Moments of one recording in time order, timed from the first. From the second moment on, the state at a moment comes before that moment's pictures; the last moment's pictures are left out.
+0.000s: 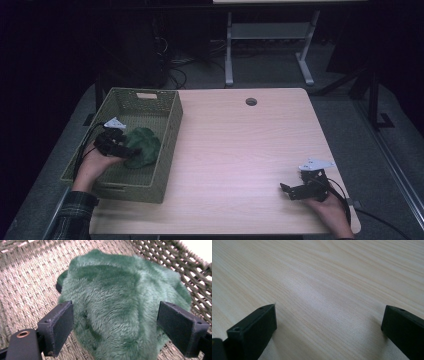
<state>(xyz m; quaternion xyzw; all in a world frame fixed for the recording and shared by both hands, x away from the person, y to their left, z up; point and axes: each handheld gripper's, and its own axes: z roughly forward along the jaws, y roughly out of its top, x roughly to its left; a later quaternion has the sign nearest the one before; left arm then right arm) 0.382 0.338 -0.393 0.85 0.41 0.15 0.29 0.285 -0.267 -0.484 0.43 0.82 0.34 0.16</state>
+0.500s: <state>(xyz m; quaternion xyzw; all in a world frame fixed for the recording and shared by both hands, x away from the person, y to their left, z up) 0.369 0.307 -0.348 0.83 0.40 0.17 0.35 0.285 -0.267 -0.484 0.43 0.82 0.34 0.16</state>
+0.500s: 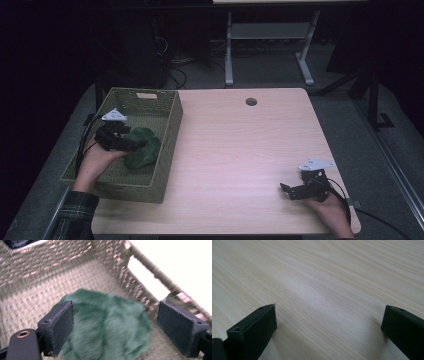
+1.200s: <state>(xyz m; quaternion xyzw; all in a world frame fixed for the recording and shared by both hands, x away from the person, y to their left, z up) 0.349 0.189 -0.330 0.85 0.33 0.13 0.40 0.285 -0.267 -0.484 0.43 0.82 0.34 0.16</state>
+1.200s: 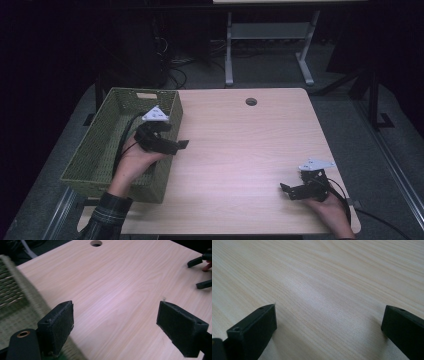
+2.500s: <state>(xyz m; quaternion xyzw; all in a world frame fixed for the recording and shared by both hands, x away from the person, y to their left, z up) 0.337 0.093 -0.455 0.87 0.29 0.10 0.38 0.285 -0.267 -0.484 0.43 0.82 0.34 0.16</state>
